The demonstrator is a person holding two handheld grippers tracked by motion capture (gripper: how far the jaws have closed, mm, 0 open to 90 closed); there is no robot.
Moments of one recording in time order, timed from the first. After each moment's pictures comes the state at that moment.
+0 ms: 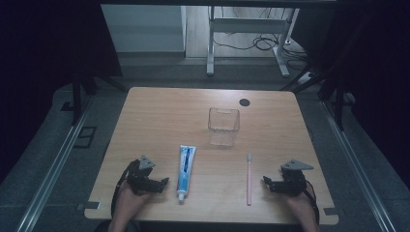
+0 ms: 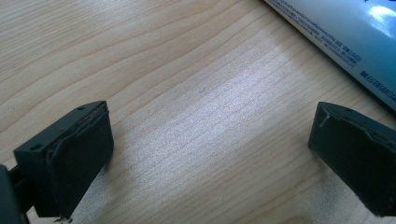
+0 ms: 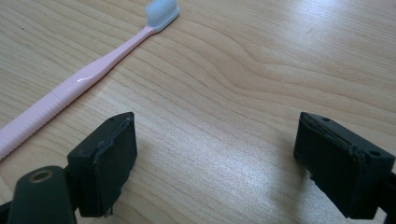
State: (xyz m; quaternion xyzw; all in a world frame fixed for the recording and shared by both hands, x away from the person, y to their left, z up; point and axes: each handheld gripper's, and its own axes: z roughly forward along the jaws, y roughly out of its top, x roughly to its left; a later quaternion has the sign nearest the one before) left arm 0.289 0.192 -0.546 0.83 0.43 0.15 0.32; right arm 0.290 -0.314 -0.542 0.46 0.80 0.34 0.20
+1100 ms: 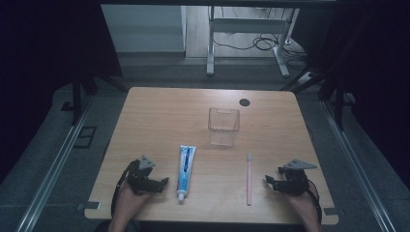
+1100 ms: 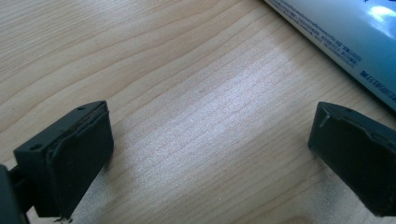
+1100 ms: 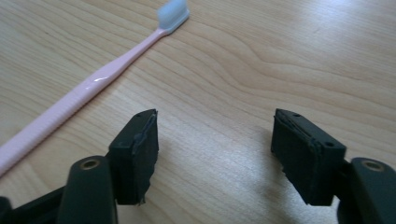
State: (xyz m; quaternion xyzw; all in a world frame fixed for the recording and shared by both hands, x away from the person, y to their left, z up) left arm 0.289 0.192 -0.546 0.83 0.44 0.15 0.32; right arm 0.289 -0.320 -0.536 0.45 0.80 0.35 0.17
